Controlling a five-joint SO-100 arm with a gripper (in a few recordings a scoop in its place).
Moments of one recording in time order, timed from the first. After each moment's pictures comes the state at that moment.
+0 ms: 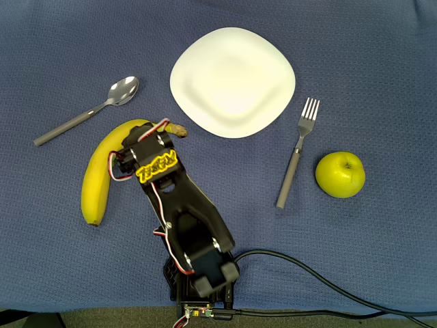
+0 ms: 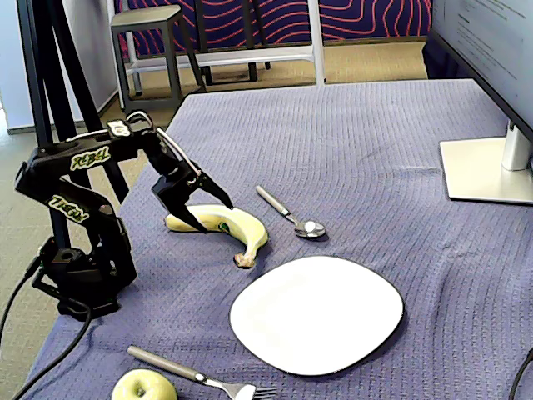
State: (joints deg) arm -34.5 134.9 137.7 62.5 -12.3
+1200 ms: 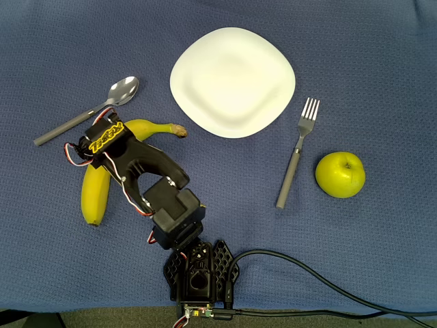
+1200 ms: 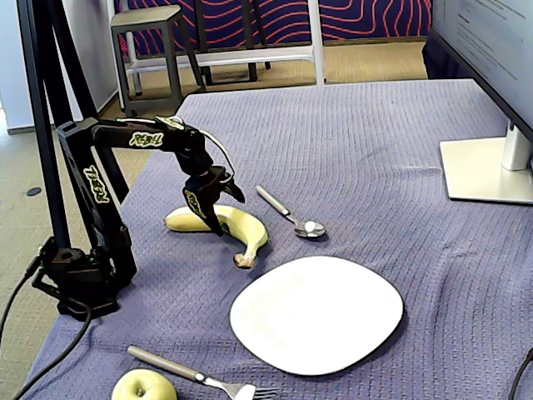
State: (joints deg) arm -47.6 97.6 120.2 54.1 -24.0
